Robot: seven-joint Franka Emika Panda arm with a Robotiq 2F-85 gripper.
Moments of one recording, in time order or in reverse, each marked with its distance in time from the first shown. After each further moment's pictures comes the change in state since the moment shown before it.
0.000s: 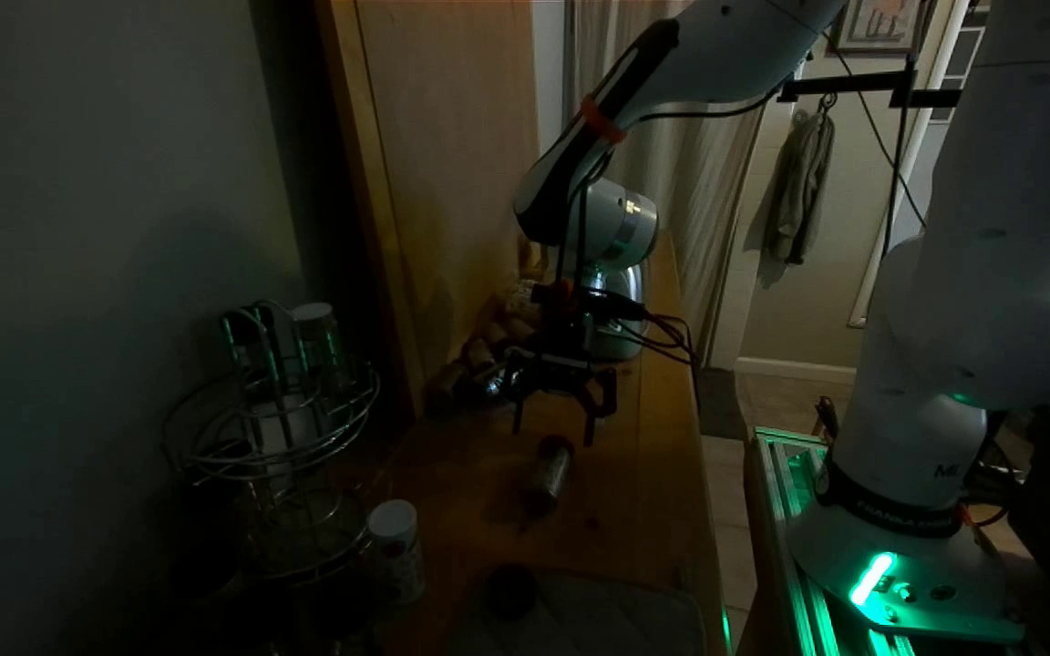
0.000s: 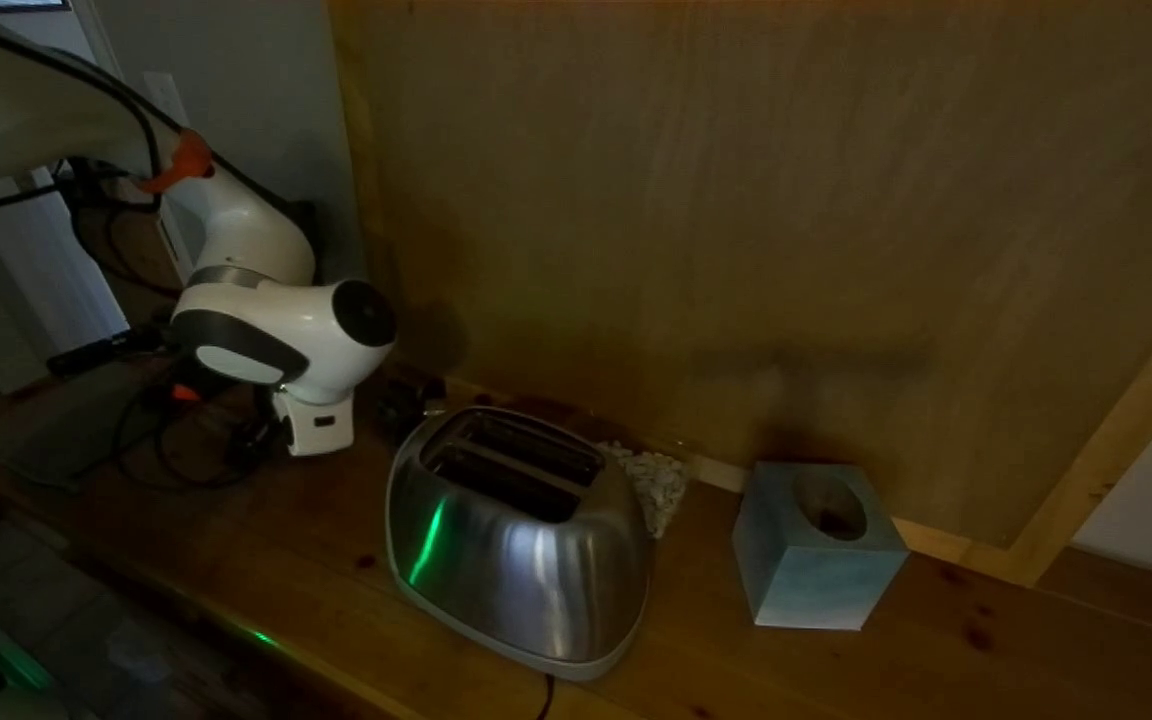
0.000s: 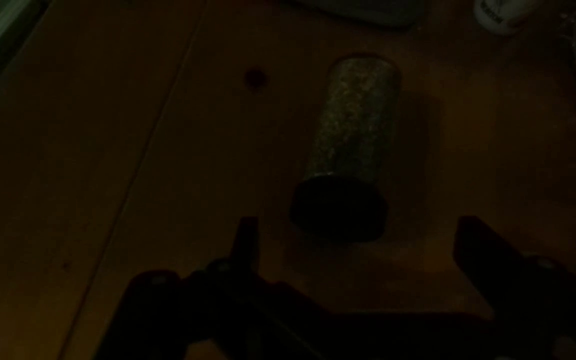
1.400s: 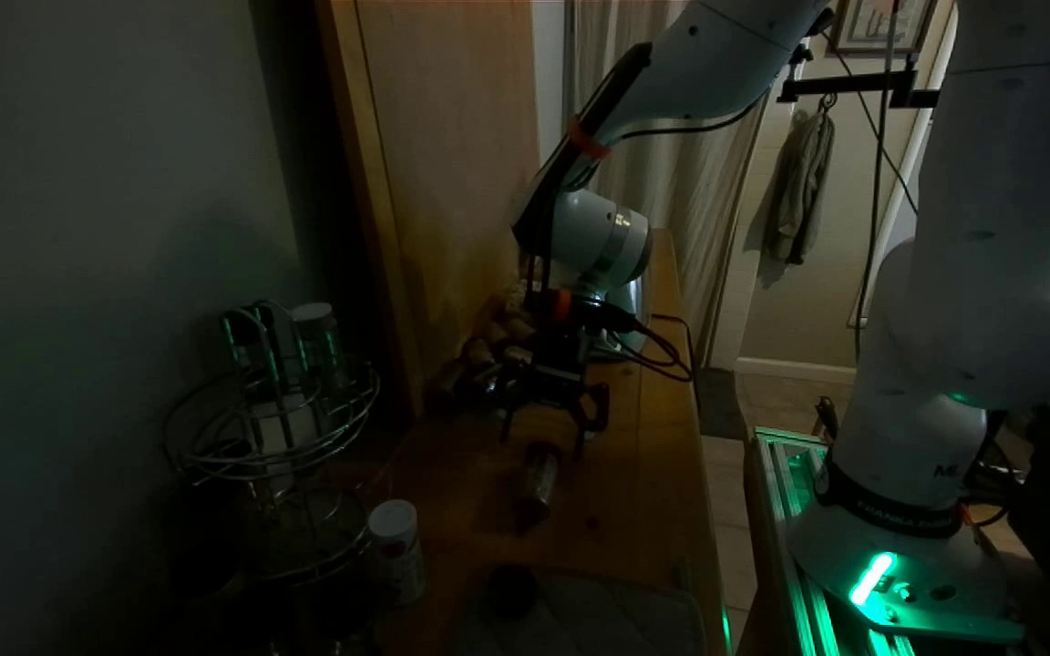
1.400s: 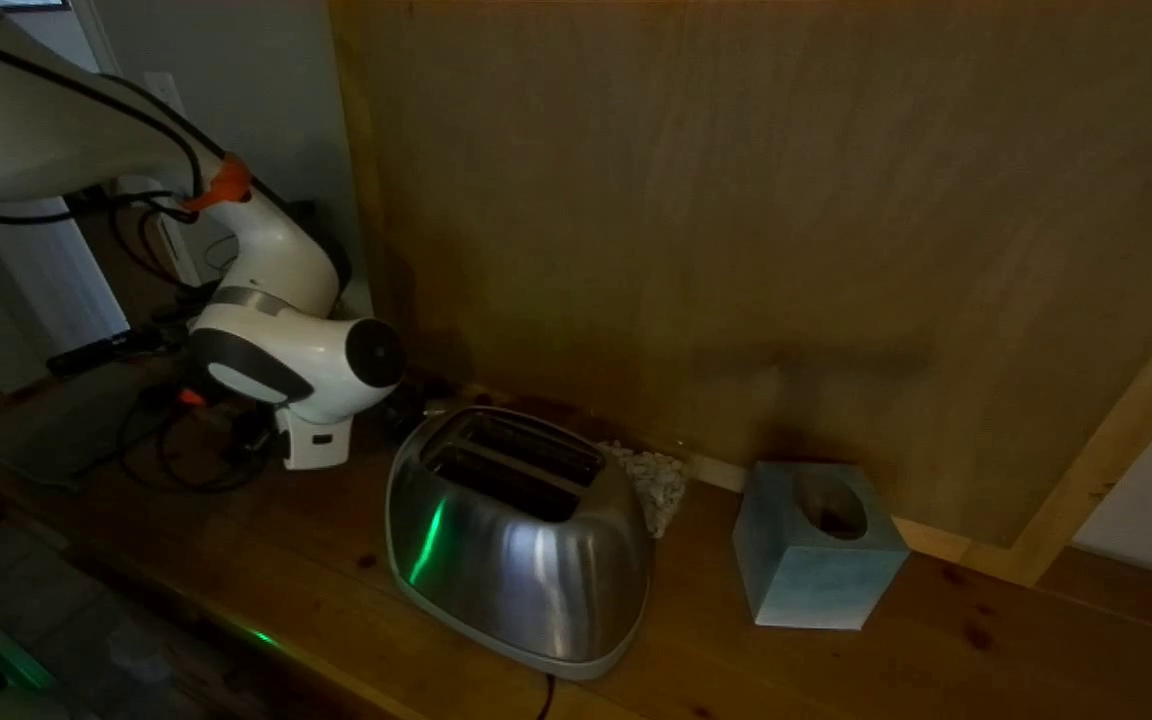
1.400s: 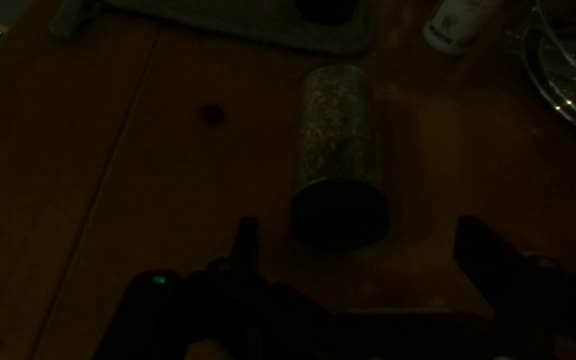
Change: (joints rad) arm -0.004 0.078 -0.010 0.020 0.154 -0.063 -0.045
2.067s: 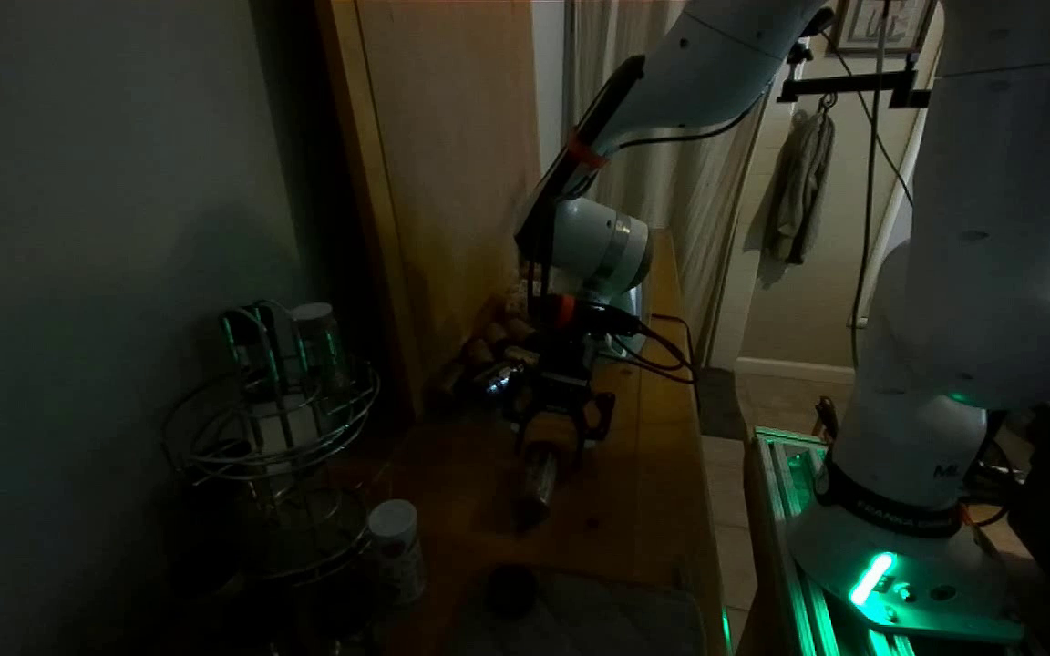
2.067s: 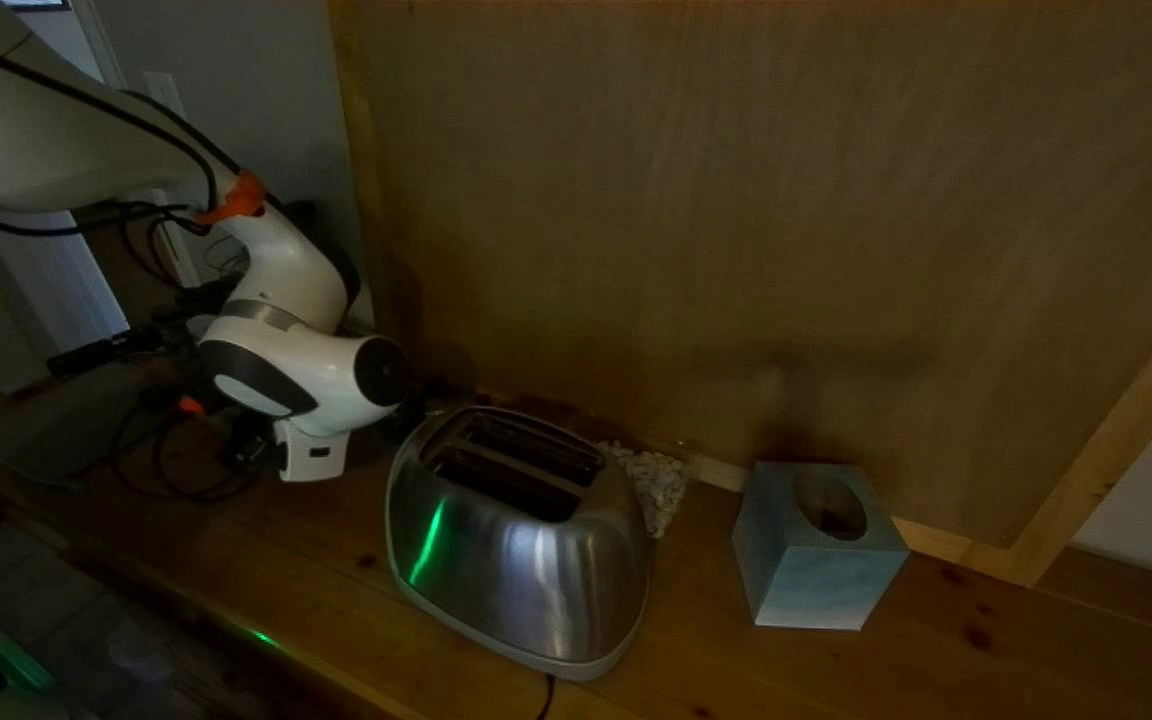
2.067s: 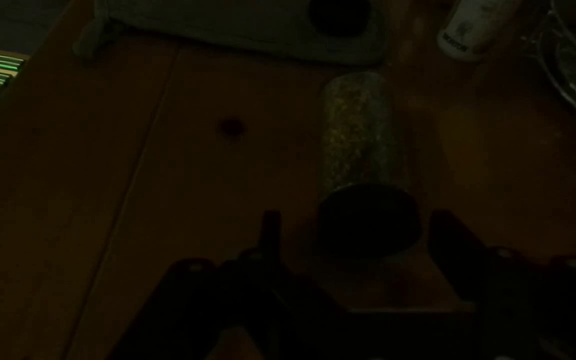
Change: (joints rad) arm -0.009 0.034 -0.013 0.002 0.000 -0.051 0.000
